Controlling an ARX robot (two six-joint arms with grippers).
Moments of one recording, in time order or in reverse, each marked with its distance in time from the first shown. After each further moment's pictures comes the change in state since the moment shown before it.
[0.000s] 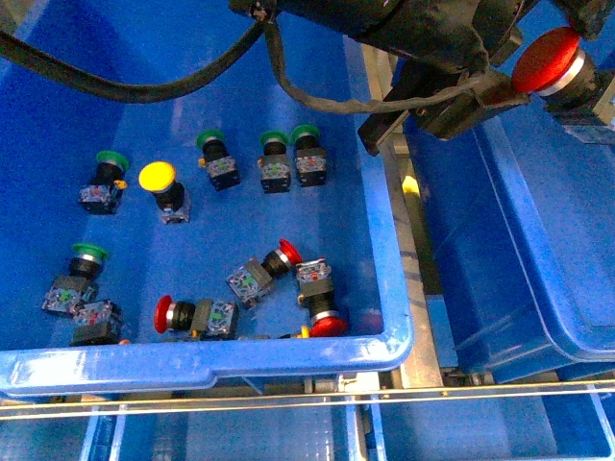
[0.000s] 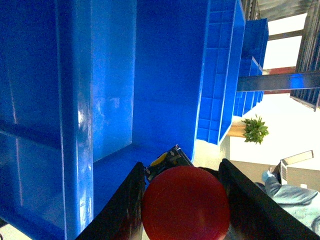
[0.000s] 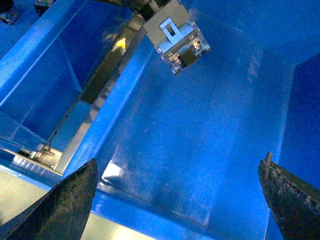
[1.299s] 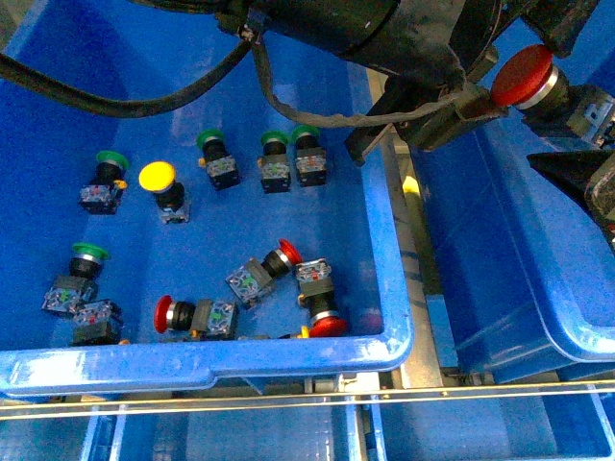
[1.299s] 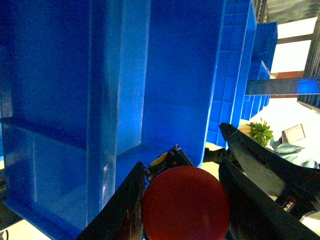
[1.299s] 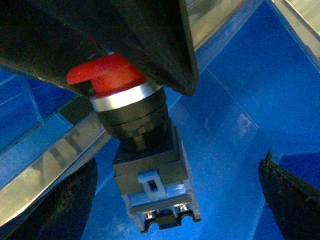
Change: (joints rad) left arm 0.011 0.011 -0.011 -0.003 -0.007 0.001; right arm 0.062 0.632 0.222 0.483 -0.038 -0.290
